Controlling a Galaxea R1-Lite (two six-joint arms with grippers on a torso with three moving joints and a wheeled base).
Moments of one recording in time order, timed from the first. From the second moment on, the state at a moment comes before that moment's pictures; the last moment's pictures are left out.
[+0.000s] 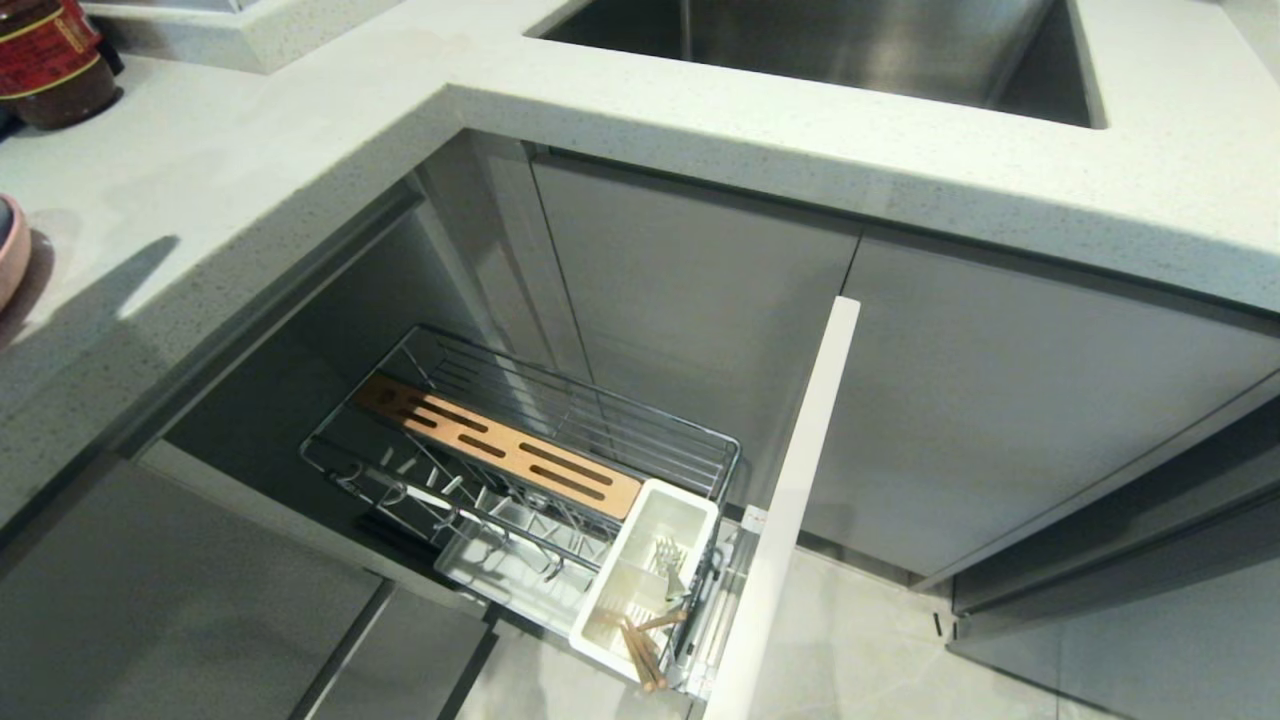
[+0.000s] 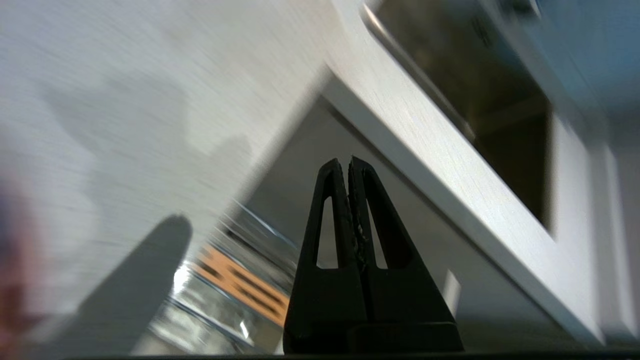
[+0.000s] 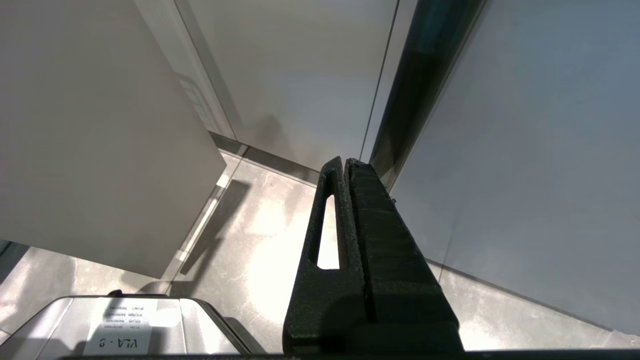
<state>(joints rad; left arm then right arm) -0.16 1.28 -1.93 0.67 -0.06 -0.51 0.00 0.00 0.00 0.00 0.00 -0.01</state>
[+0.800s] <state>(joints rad) -0.72 1.51 -1.91 0.83 -0.08 -0.65 0.00 0.00 0.00 0.00 0.00 -0.02</state>
